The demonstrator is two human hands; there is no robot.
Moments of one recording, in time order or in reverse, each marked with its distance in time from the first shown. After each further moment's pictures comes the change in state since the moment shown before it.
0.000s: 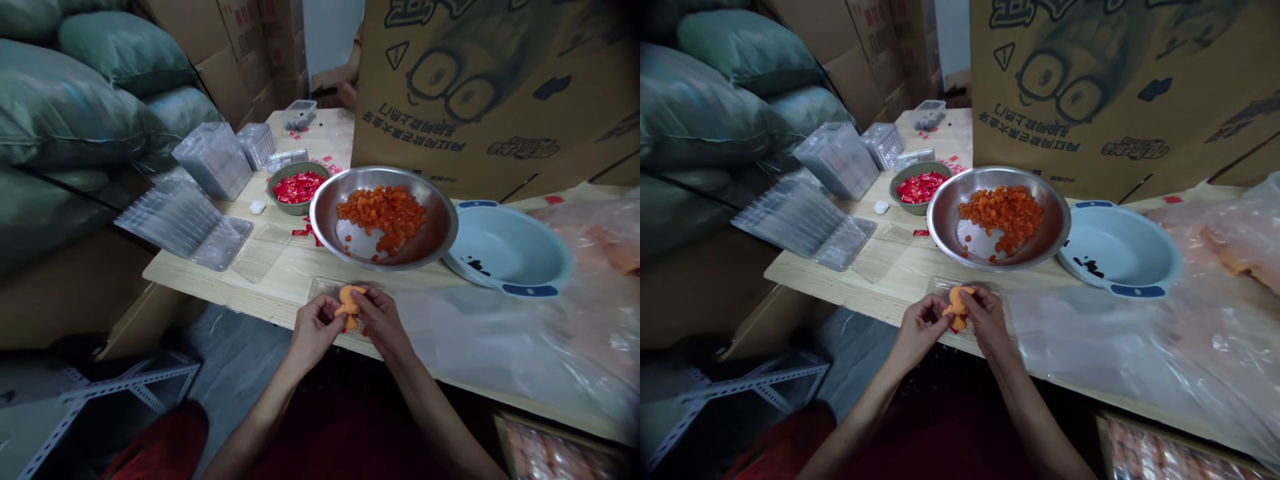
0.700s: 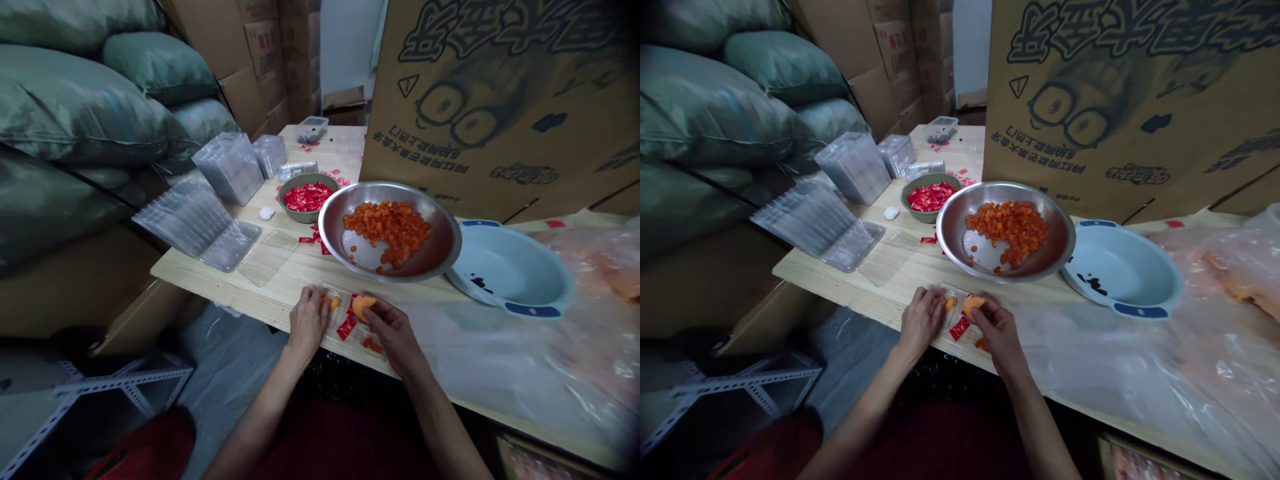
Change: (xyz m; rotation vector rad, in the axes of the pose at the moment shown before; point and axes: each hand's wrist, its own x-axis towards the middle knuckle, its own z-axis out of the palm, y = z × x) left_hand 0.025 -0.034 -0.017 0.716 0.260 0.198; right_hand -0.009 -0.009 -0.022 -0.234 -0.067 -0.104
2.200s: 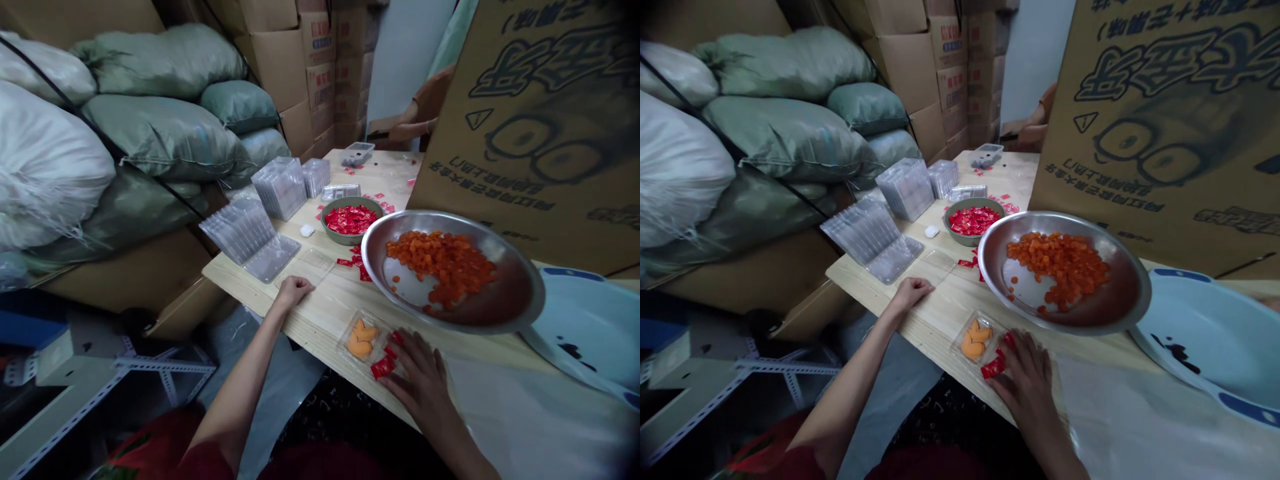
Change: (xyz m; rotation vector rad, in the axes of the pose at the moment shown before) left_hand 0.109 -0.132 -0.076 -0.129 -0.045 -0.327; right_hand 0.016 0.071 -0.039 -1.379 -0.147 -0.827
